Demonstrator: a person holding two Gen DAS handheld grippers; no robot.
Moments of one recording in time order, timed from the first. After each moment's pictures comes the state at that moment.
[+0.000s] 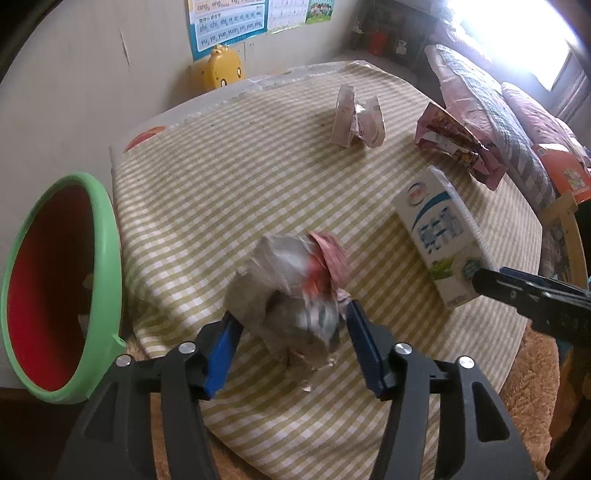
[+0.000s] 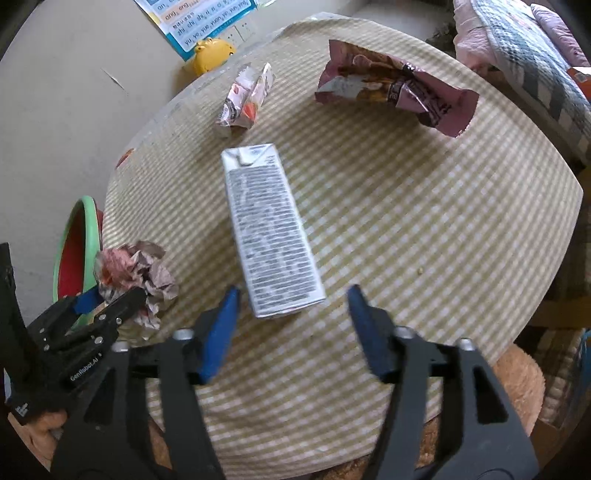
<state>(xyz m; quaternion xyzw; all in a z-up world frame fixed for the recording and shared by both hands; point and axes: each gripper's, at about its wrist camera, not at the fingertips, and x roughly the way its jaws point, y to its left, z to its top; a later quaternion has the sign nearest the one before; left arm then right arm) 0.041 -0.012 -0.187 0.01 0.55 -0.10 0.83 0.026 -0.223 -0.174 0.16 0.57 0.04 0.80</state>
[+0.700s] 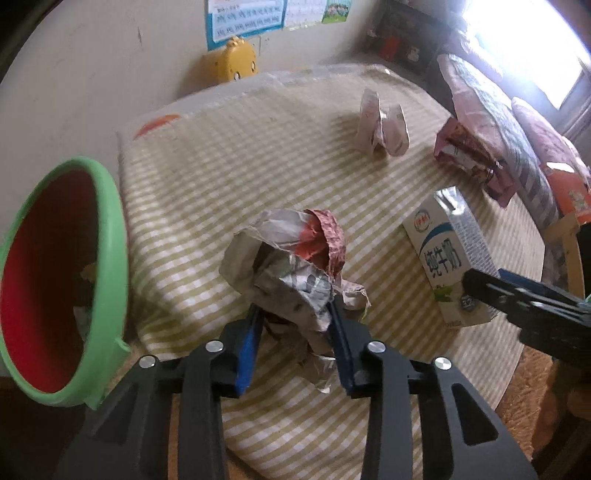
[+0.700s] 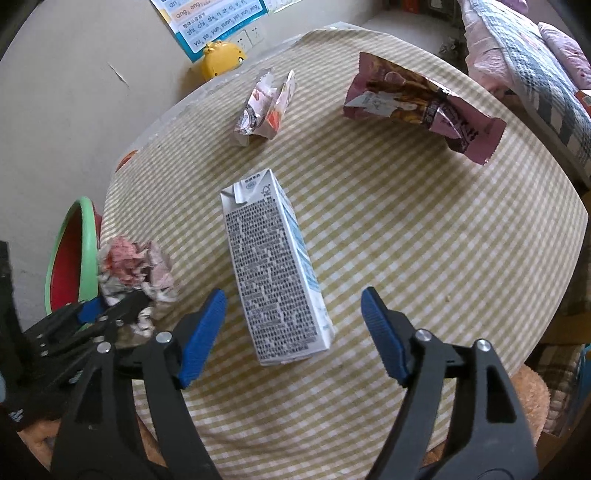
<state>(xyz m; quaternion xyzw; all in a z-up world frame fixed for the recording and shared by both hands) 0.052 0.009 -0.189 -0.02 0.56 -0.09 0.83 0.060 -0.193 -0.183 0.13 0.57 0.04 0.81</state>
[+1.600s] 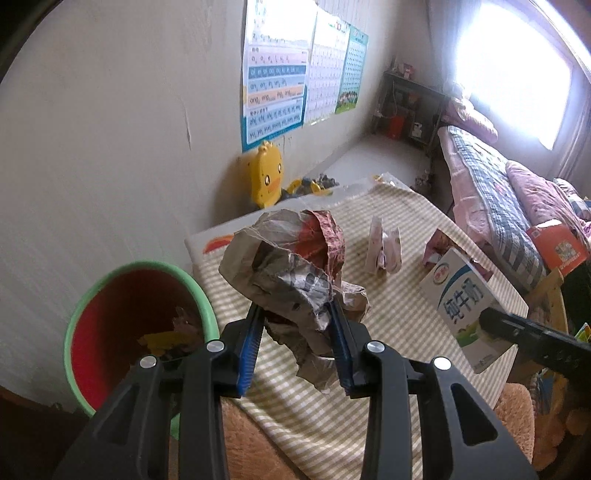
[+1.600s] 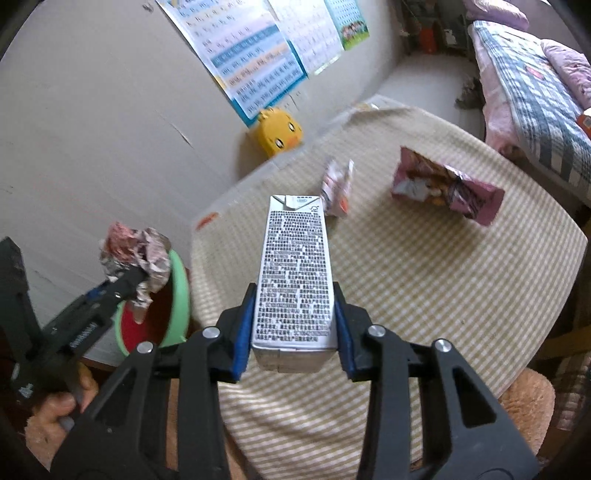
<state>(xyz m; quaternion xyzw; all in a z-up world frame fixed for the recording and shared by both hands) 0.034 0.049 -0.073 -0.02 0.41 -0.06 0.91 0.031 -0.183 -0.075 0.20 0.45 0.11 0.86</state>
